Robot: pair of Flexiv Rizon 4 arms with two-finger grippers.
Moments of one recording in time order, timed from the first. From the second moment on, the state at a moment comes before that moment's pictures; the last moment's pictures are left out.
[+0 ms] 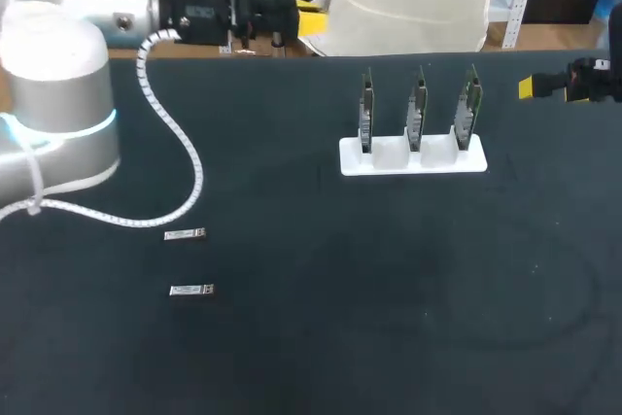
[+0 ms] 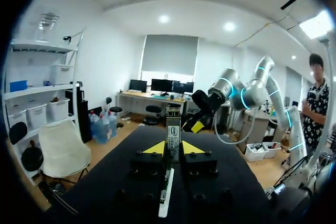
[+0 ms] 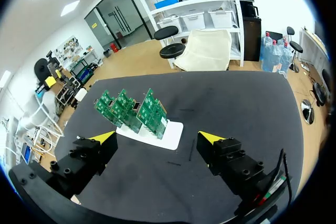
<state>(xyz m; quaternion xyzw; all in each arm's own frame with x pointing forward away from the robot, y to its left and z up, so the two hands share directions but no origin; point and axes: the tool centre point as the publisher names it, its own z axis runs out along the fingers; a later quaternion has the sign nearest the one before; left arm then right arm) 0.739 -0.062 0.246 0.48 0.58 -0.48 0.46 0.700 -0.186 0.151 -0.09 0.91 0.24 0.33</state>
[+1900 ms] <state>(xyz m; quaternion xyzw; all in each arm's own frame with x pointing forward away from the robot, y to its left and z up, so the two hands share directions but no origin) 0.758 -0.123 0.167 0.53 0.52 -0.46 0.49 0.700 -0.186 0.151 -0.09 0.91 0.24 0.33</state>
